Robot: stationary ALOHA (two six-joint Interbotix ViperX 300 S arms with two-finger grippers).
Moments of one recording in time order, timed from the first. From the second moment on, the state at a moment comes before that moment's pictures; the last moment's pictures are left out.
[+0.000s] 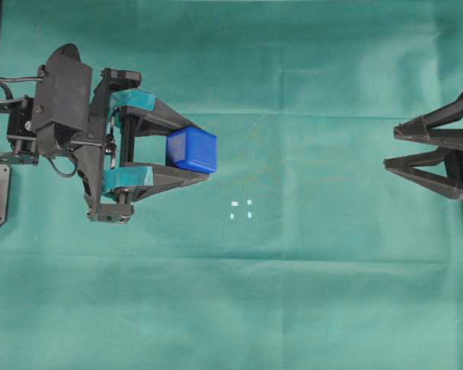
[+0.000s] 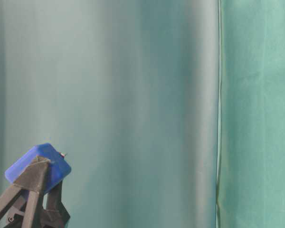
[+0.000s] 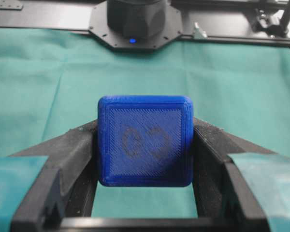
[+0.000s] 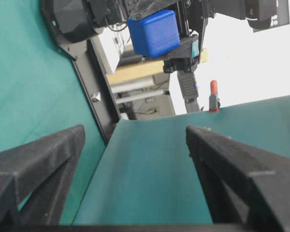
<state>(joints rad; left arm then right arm) -0.01 -0.43 0.70 0.00 -0.05 -0.04 0.00 -0.92 1.02 -0.89 -0.05 -0.24</state>
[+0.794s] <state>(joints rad) -0.01 -0.43 0.70 0.00 -0.05 -0.04 0.00 -0.73 0.91 -0.89 -0.13 -0.33</state>
